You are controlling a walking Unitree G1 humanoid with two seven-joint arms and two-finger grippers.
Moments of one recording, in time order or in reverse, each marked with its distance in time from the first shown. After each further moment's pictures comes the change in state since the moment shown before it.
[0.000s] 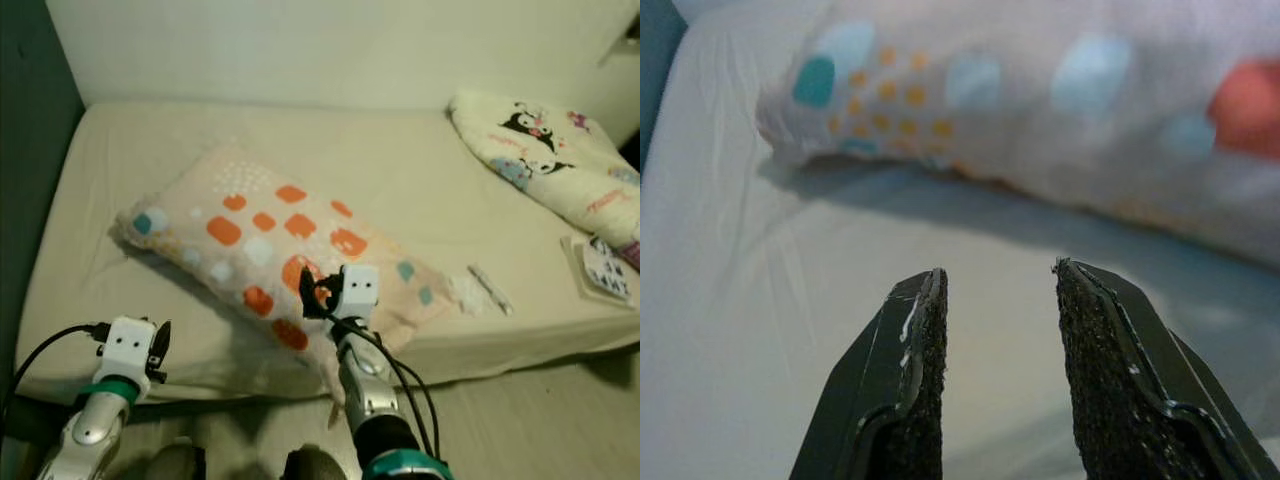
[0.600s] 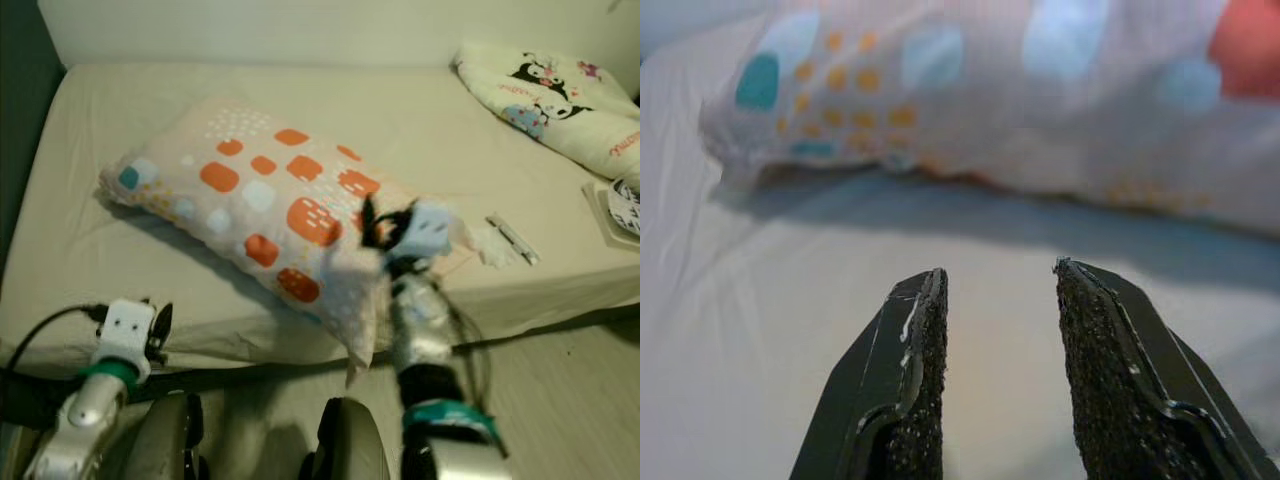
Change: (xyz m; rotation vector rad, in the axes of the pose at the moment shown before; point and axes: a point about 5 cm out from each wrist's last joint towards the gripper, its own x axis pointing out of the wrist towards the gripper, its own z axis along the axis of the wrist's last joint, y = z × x) left arm 0.013 0.014 0.038 0.012 -0.112 -0.036; right arm 0.020 -0.073 0.121 -0.112 -0.397 -0.247
